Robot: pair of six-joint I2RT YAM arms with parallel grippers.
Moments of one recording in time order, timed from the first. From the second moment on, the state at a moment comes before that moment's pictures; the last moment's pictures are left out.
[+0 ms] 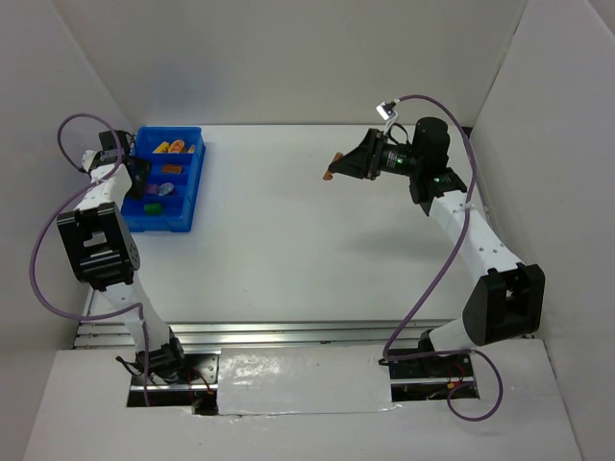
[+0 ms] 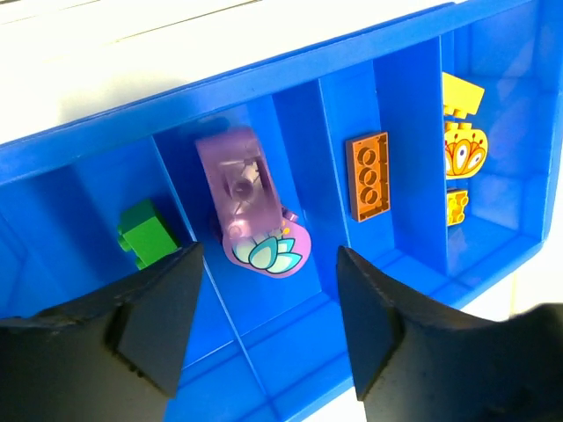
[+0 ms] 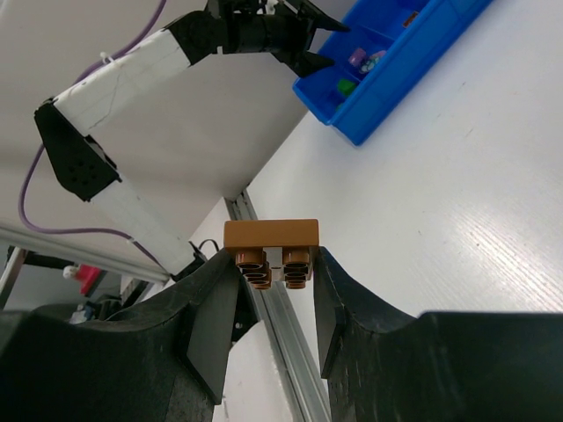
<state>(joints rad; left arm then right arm) 0.33 1.95 1.56 -0.49 -0.20 -1.05 0.20 1.44 1.25 0.07 -0.98 0.66</state>
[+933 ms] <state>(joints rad) -0.29 1.77 1.61 0.03 0.94 -0.68 0.21 1.53 1.28 0.42 -1.11 0.96</state>
